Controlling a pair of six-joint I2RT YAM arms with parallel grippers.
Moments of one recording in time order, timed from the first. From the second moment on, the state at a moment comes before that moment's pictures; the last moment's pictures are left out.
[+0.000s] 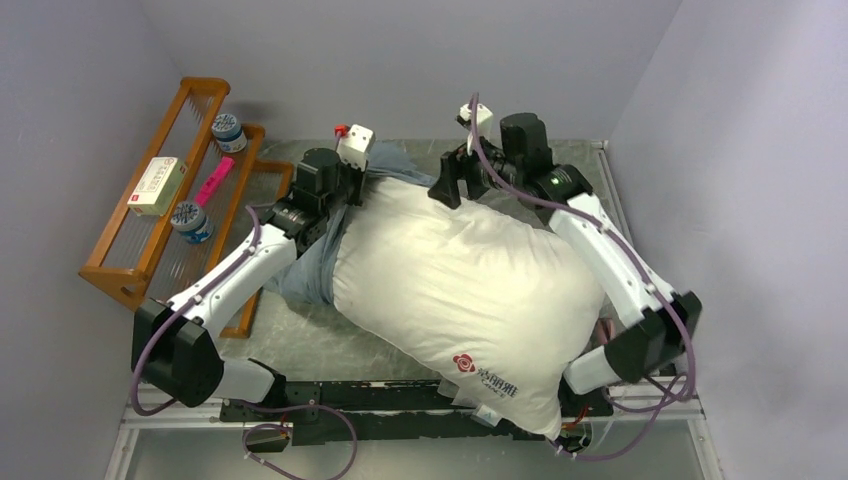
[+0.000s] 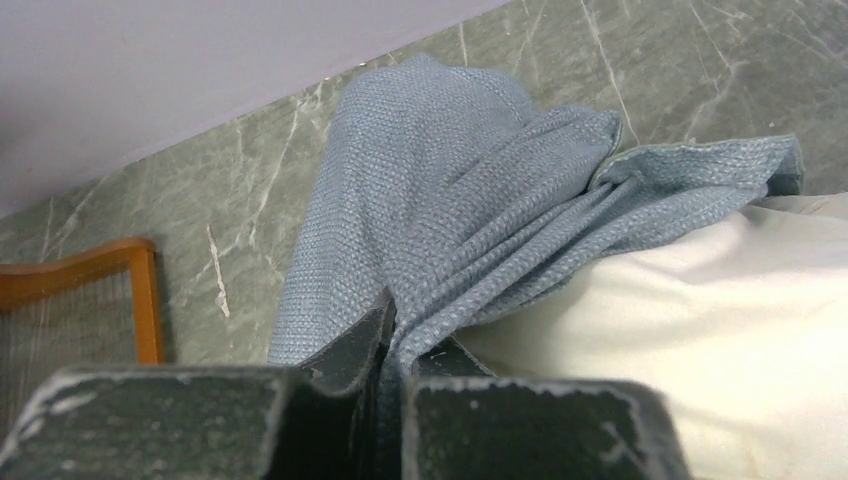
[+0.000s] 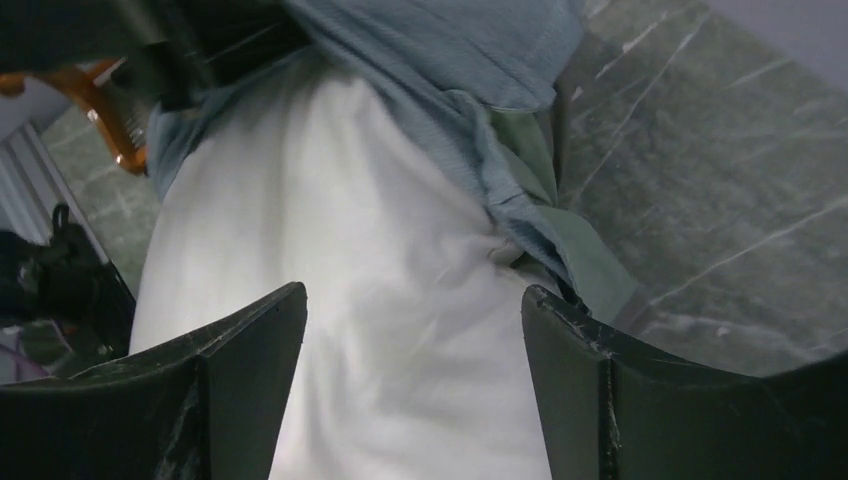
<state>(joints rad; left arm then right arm) -0.48 1.38 1.17 -0.10 -0.12 0.06 0.49 1.41 1.50 -0.54 -0.41 -0.03</state>
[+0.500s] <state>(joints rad) -0.48 1.35 1.13 -0.07 -0.12 0.07 0.46 1.72 1.57 -0.59 -0.63 0.17</state>
